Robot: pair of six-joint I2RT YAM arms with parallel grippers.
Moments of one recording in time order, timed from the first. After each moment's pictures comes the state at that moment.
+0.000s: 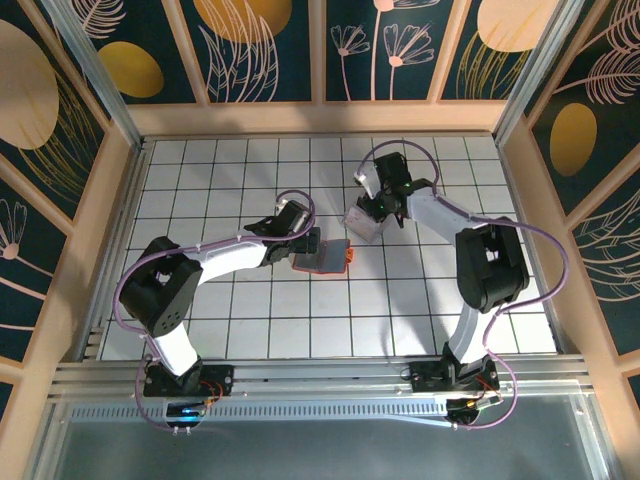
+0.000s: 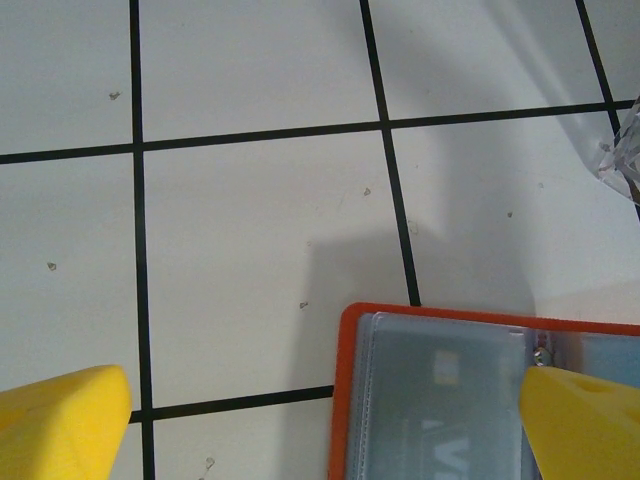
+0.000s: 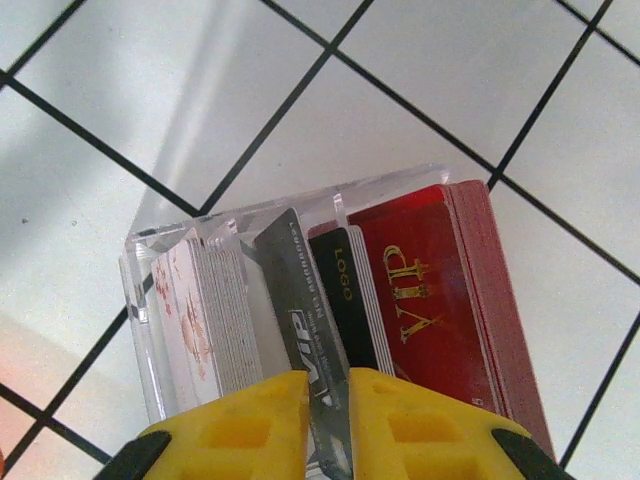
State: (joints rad) left arm -0.70 1.75 1.03 -0.22 -0.30 -0.54; right arm 0.40 1.79 1.28 -0.43 -0.02 -0.31
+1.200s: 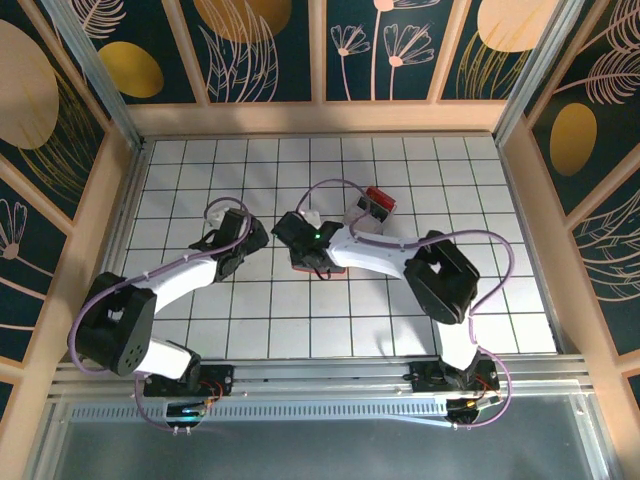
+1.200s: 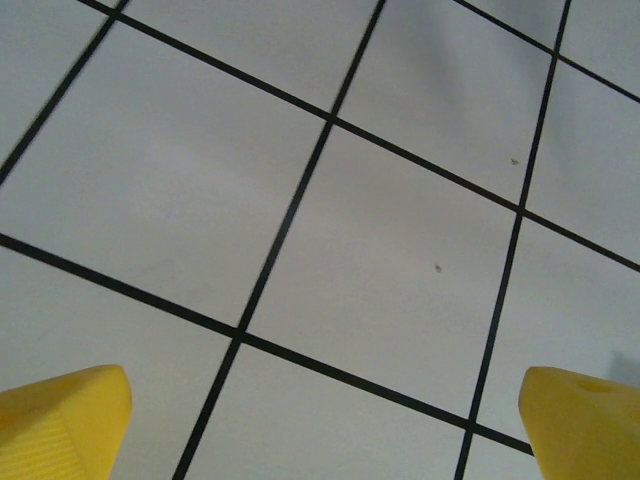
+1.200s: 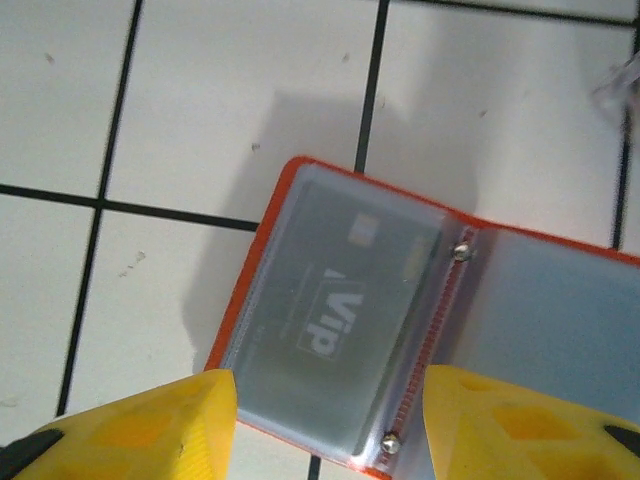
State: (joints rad) left arm -0.44 1.44 0.69 -0.15 -0.34 -0.82; right arm 1.00 1.95 1.40 -0.60 0.35 0.73
